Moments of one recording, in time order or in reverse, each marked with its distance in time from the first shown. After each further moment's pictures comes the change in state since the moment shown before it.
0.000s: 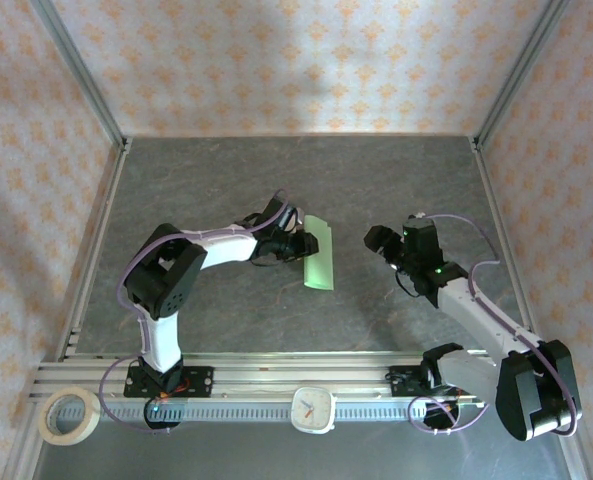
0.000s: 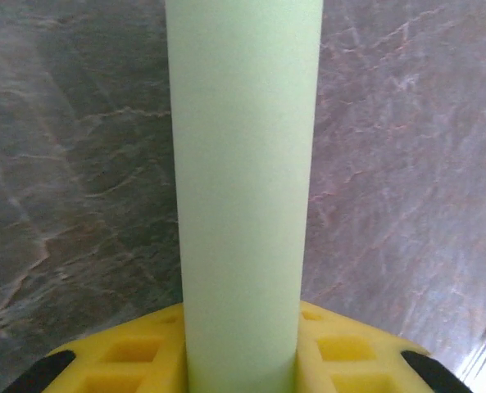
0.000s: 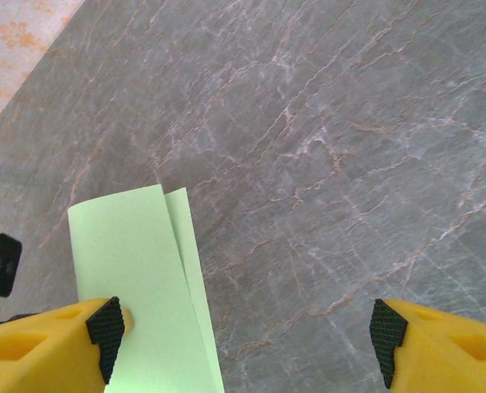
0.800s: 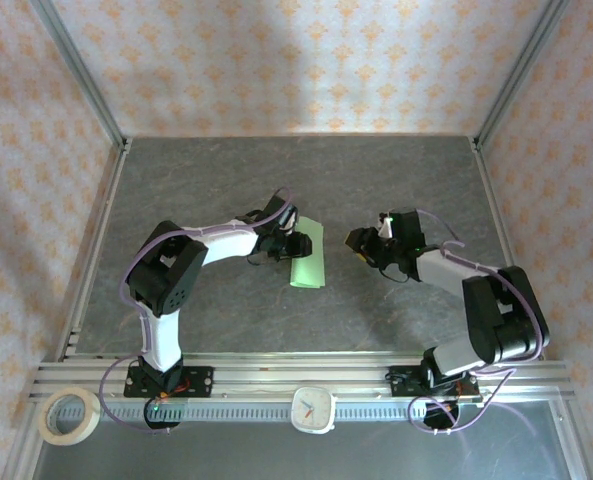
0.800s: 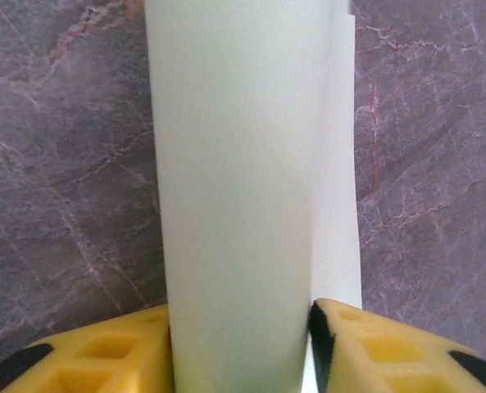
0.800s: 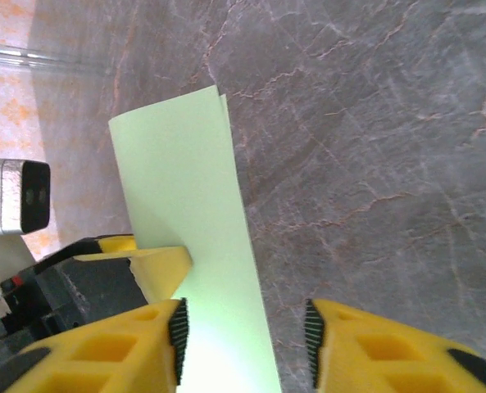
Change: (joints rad) left arm 0.017 0.025 0.052 -0.150 -0.140 0.159; right arm -0.035 0.412 0.076 0.253 -0.448 0.057
